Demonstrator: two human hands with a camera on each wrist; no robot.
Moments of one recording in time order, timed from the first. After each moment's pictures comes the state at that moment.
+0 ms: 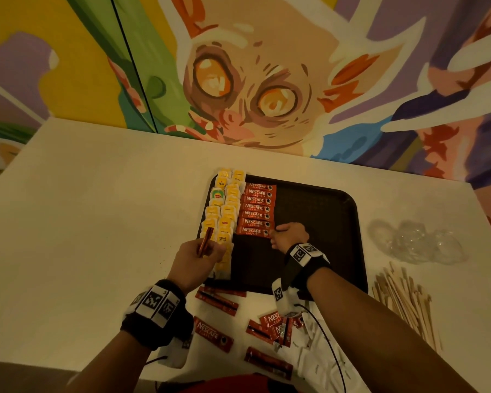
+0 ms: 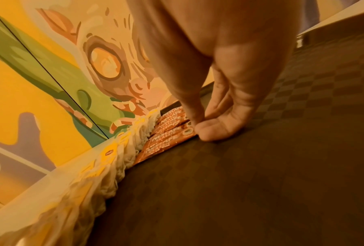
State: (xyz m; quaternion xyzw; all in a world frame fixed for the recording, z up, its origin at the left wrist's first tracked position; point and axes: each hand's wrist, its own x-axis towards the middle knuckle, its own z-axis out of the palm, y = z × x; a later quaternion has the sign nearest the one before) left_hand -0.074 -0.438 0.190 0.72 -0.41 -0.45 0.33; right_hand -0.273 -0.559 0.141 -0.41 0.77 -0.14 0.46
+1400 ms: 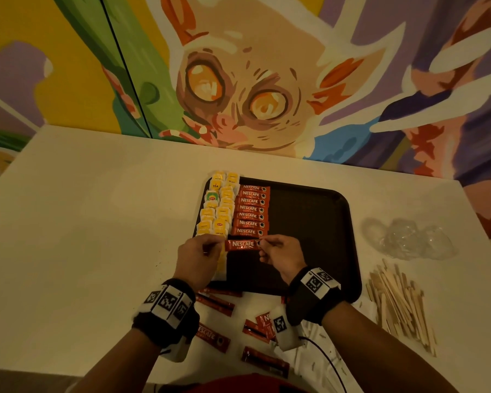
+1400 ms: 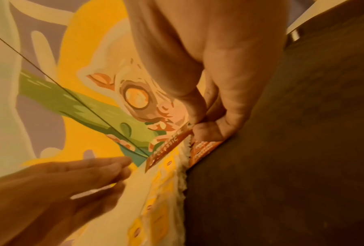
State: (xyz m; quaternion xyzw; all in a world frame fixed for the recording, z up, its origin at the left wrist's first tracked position) left_hand -0.088 -0.445 0.186 0.73 -0.50 -0.34 0.32; right_hand -0.276 -0.504 0.168 -0.38 0.67 -0.26 0.59
